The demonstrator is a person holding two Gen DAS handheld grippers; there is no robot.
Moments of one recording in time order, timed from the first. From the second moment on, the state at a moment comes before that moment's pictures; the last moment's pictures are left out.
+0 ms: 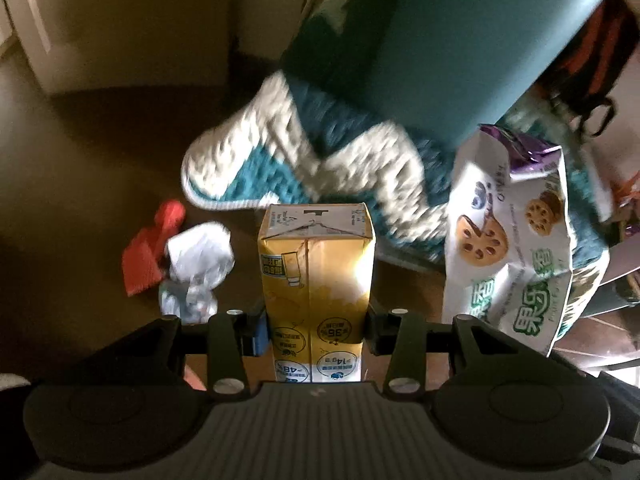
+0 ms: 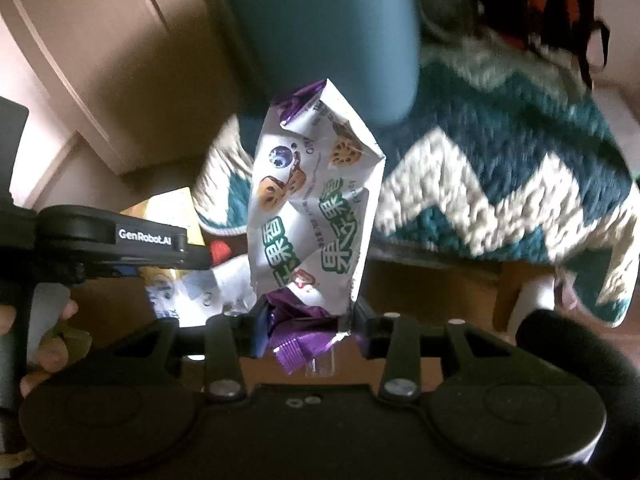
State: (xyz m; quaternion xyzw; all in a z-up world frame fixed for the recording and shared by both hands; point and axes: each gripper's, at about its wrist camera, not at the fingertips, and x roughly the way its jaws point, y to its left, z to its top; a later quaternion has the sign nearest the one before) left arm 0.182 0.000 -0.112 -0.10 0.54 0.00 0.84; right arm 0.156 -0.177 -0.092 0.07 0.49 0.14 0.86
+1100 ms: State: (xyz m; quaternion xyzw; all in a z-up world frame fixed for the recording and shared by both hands) left arm 0.314 -0.046 0.171 -0.05 0.29 -0.05 0.95; right arm 0.311 -0.204 0.113 0.02 0.30 0.13 0.94
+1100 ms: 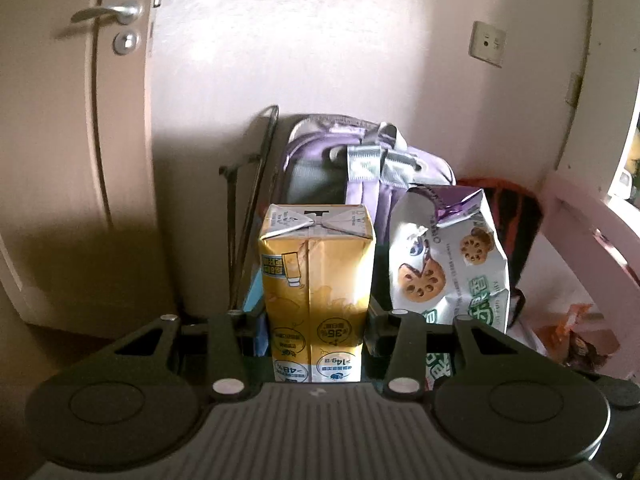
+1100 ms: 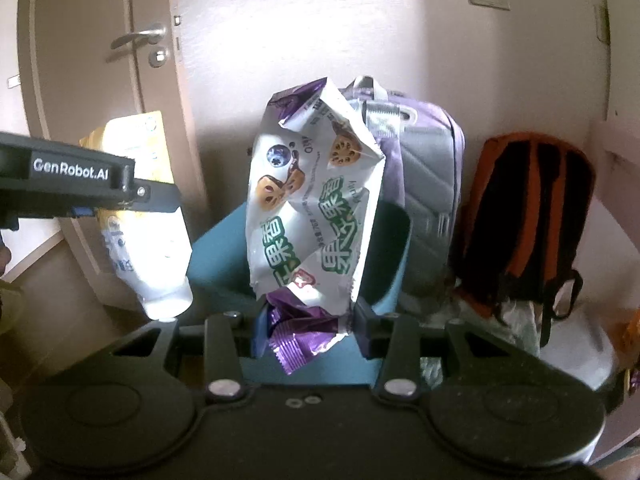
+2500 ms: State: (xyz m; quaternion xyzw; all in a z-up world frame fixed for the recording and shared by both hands) left arm 0.435 -0.072 0.074 0.02 0.39 -0.04 0.92; right arm 0.411 -0.174 0.053 -0.10 0.37 0.11 0.92
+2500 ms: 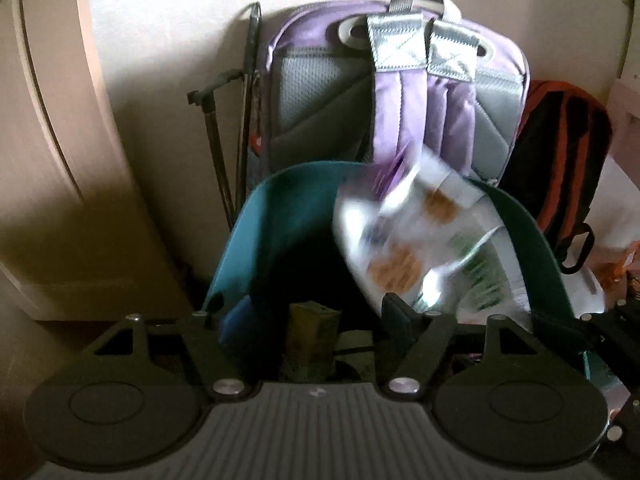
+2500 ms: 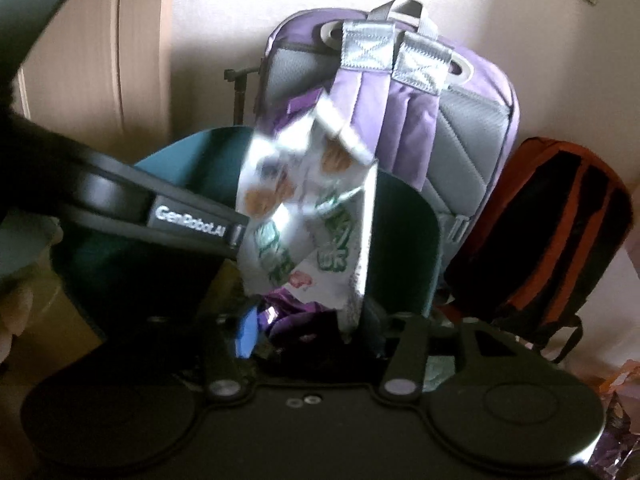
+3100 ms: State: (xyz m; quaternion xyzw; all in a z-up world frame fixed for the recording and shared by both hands) left arm 0.367 -0.042 0.105 0.00 0.38 -0.03 0.93; right arm 0.369 -0.183 0.075 -0.09 0.37 0.12 0.92
